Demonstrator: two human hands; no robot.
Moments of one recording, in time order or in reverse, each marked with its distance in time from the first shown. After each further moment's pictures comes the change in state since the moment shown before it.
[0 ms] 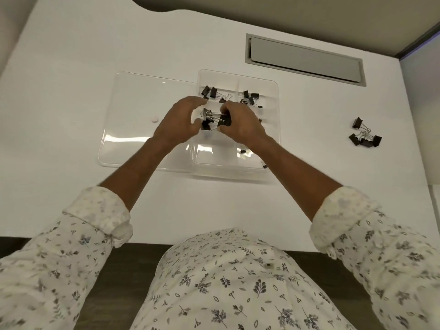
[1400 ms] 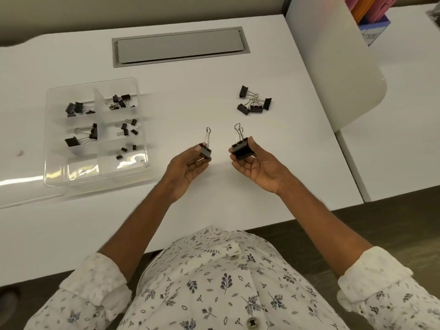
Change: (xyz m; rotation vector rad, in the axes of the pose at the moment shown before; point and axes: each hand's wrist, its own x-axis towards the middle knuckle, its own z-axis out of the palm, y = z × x) left_hand -0.022 0.276 0.275 -1.205 -0.255 -0.707; right_hand -0.267 0.333 -0.104 1.912 -0.004 0.647
